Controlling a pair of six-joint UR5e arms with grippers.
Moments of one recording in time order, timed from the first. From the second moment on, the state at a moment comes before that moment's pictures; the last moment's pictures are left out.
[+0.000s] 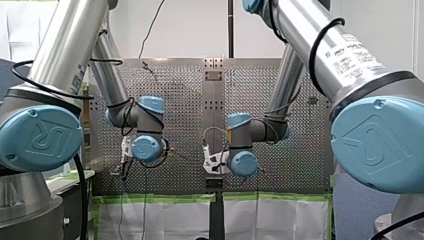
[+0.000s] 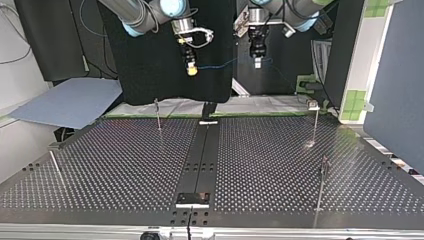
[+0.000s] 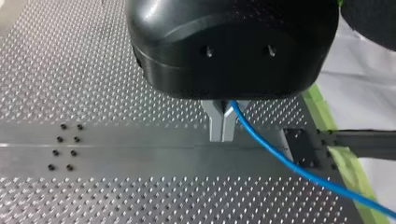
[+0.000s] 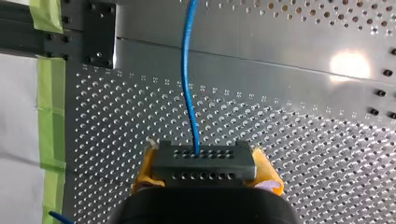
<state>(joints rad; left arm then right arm) -0.56 -1.90 -2.39 -2.11 -2.15 -1.54 2.38 -0.93 2.02 -0.96 1.83 1.46</state>
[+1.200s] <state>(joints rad) -0.50 -1.61 -2.30 -2.31 -2.20 -1.61 2.38 -1.26 1.78 -0.67 1.69 1.57</state>
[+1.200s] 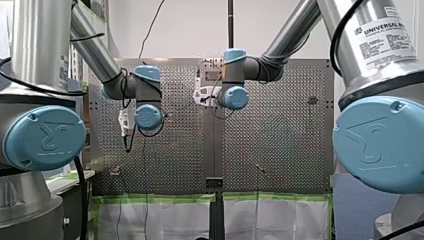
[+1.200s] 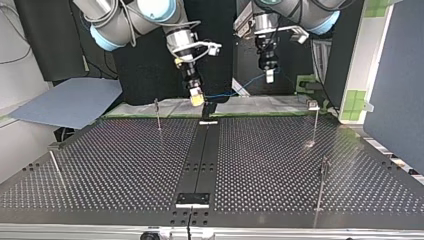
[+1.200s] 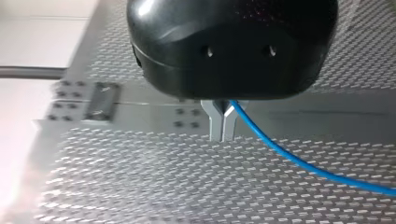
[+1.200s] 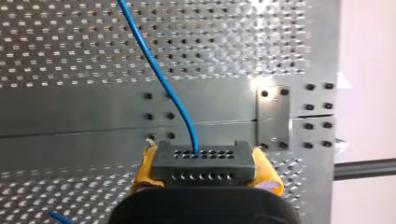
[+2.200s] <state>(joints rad) -0.41 -1.44 -2.09 -2.53 -2.20 -1.63 2.40 -1.26 1.60 -0.48 1.61 1.59</state>
